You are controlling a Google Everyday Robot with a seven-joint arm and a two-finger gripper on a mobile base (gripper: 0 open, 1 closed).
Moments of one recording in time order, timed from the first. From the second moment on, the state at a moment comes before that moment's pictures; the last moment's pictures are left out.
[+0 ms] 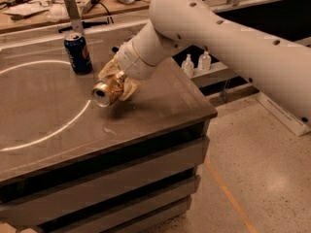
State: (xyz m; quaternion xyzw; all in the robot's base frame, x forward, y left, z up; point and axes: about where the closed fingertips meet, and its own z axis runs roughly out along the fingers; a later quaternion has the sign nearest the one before) arm 0.590 0.108 0.880 -0.91 0.20 -0.03 0.36
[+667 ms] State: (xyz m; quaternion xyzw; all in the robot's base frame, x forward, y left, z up) arm 0.584 0.106 0.884 -0.92 0.20 -0.02 0.34
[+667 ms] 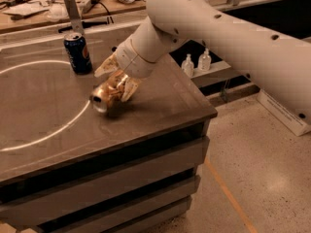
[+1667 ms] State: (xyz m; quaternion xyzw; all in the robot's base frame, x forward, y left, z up) arm 0.582 0.101 0.895 -0.89 0.23 0.00 0.39
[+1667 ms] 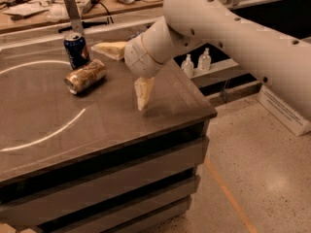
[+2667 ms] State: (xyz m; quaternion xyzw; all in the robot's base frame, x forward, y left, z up) arm 0.573 0.076 0.978 -0.80 0.32 -0.03 0.50
